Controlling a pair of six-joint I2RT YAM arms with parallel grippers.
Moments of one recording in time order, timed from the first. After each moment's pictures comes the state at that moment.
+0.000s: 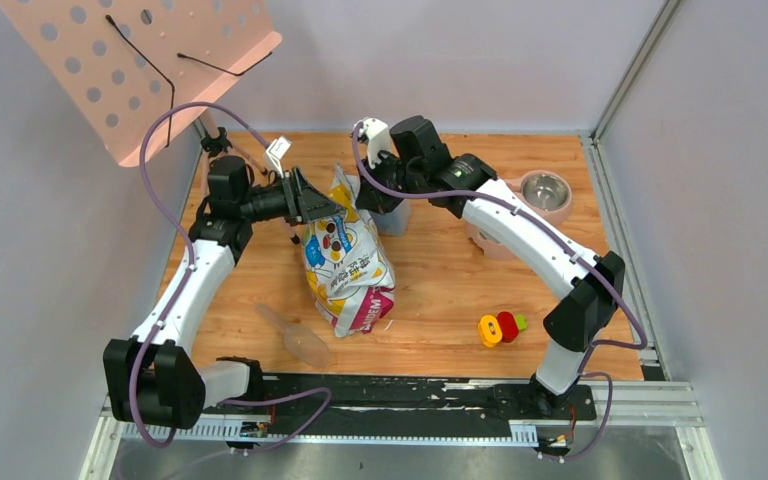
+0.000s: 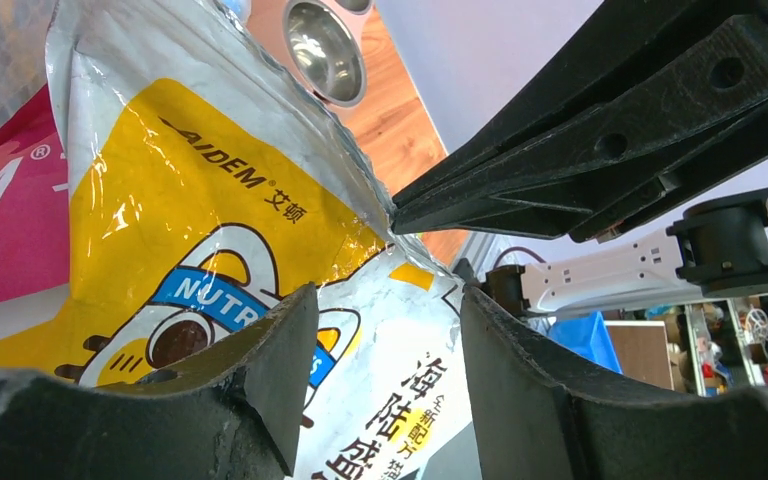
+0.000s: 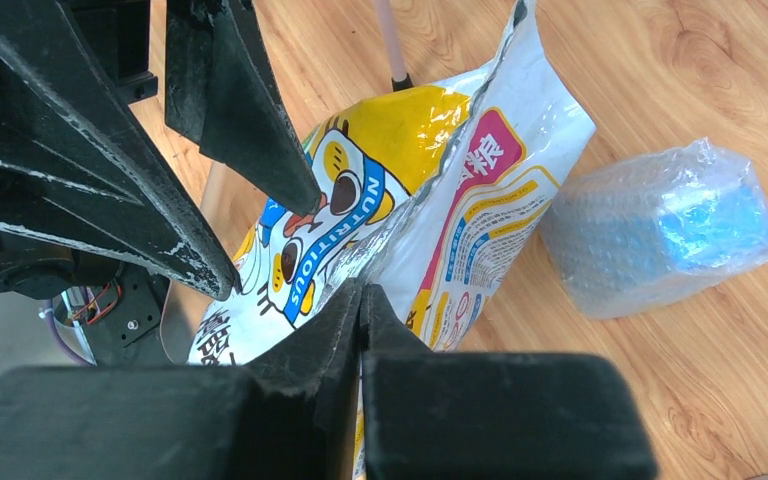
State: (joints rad) left arm -0.11 1.21 0.98 -0.11 0.99 -0.62; right arm 0.75 1.76 1.83 -0.66 -0.32 0.06
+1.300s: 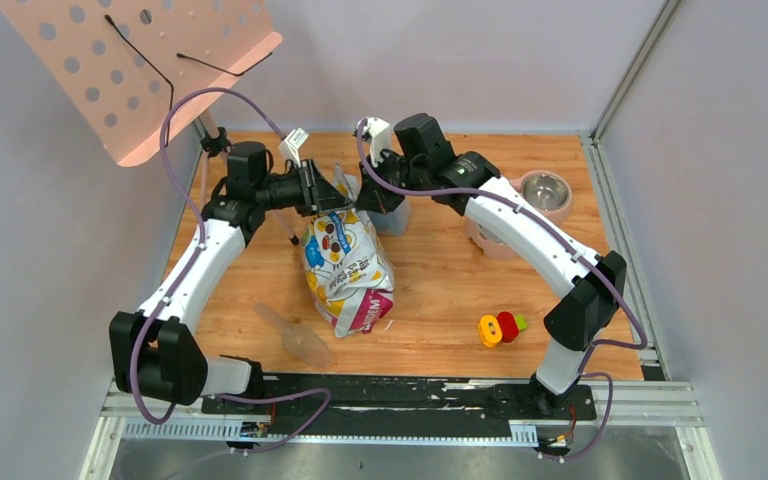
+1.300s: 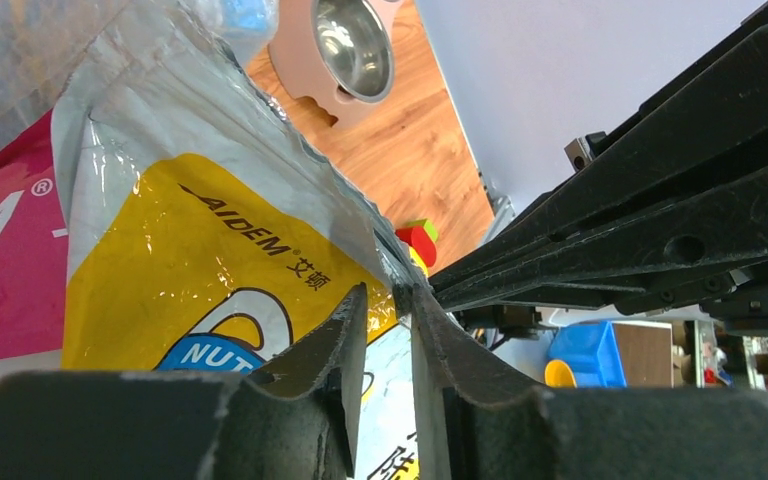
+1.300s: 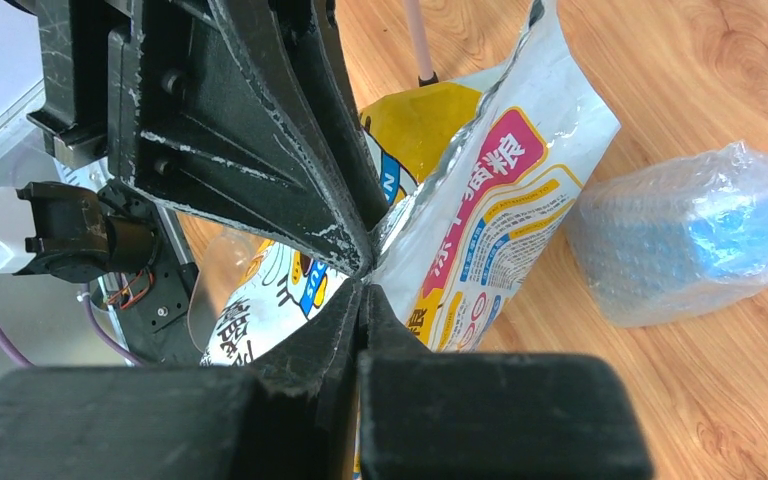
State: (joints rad) left arm -0.19 1.32 1.12 -0.24 0.88 -0.59; right arm 0.73 1.76 1.83 -0.66 -0.41 0.07
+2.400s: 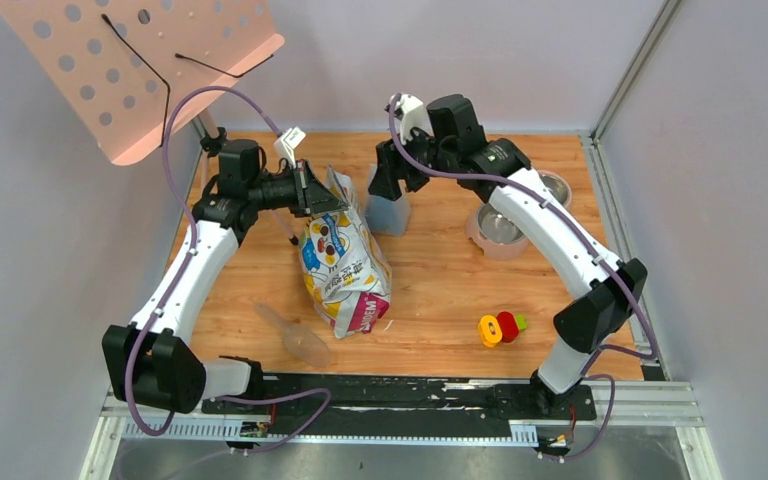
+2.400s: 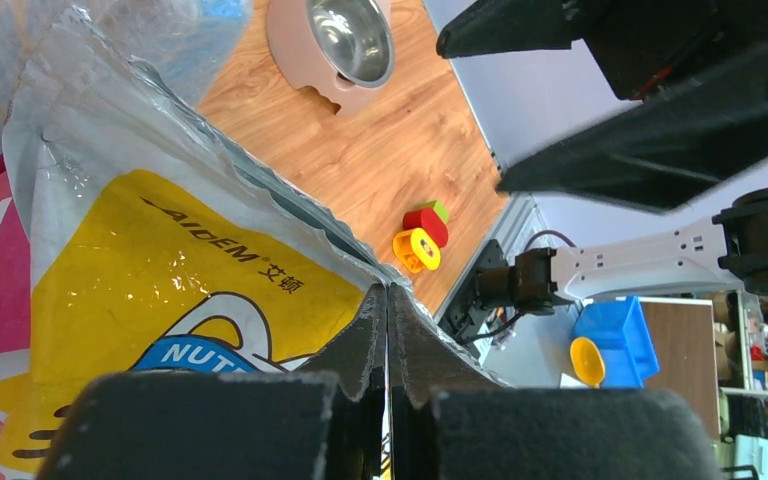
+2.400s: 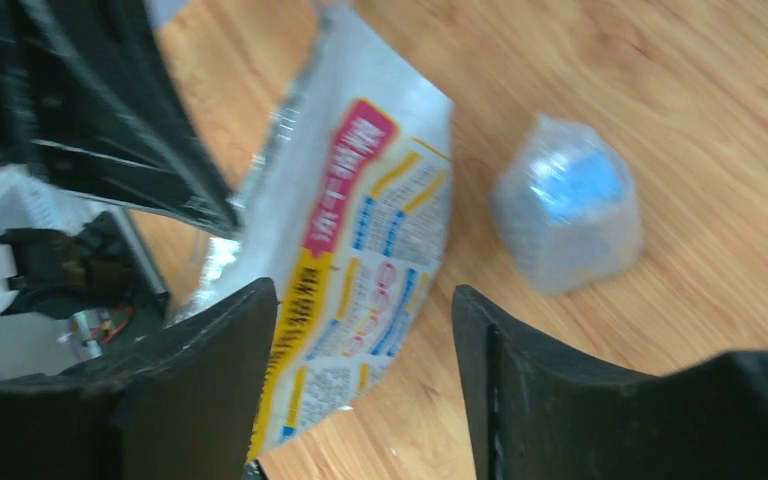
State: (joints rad) left arm -0.18 1.28 1.17 -0.37 0.91 -0.47; right arm 0.62 1.69 1.84 -0.71 -0.36 0.07
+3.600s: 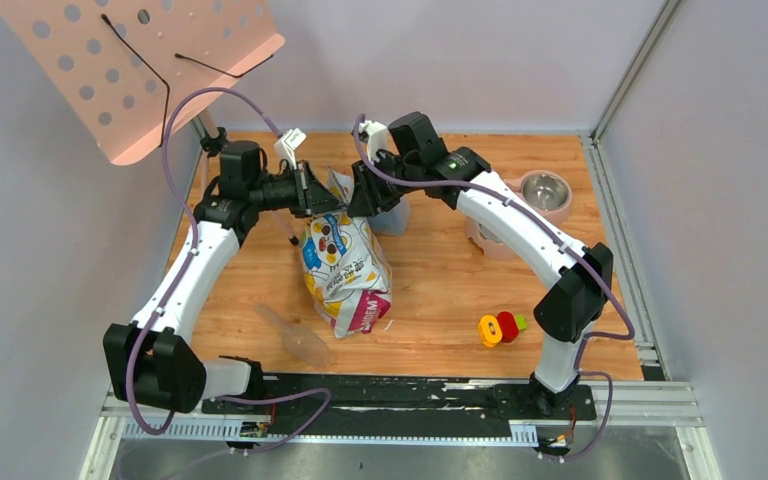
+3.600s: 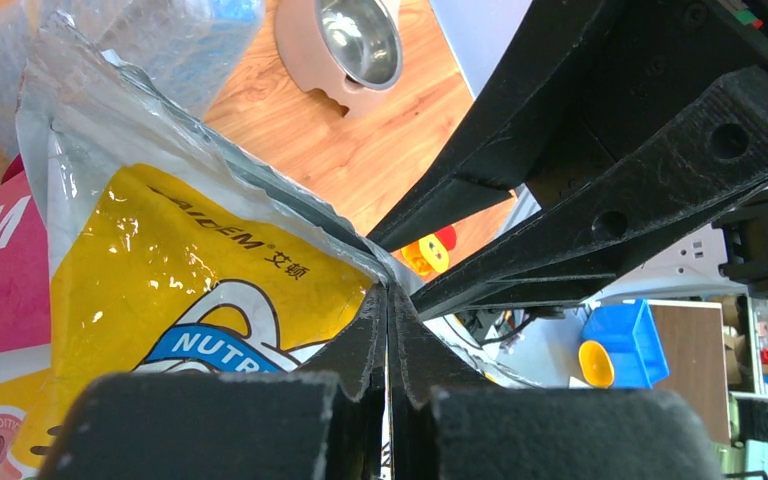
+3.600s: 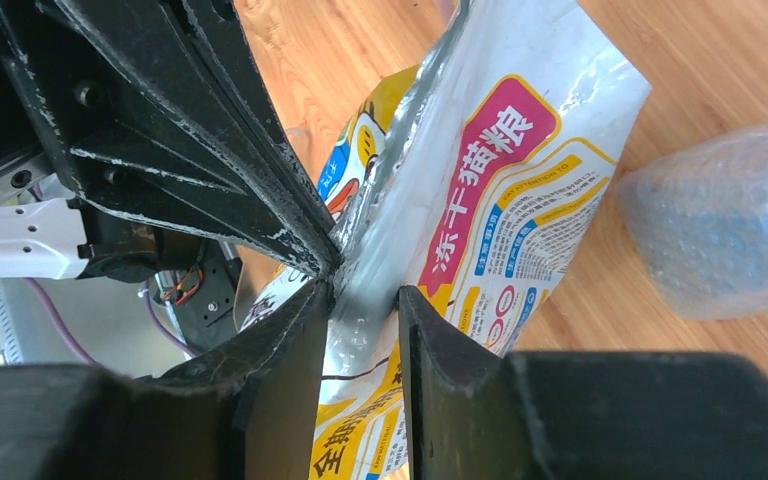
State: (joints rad) left arm -0.18 1.29 1.15 -0.35 0.90 -0.46; right arm 0.71 1.83 1.88 -0.70 -0.49 0.17
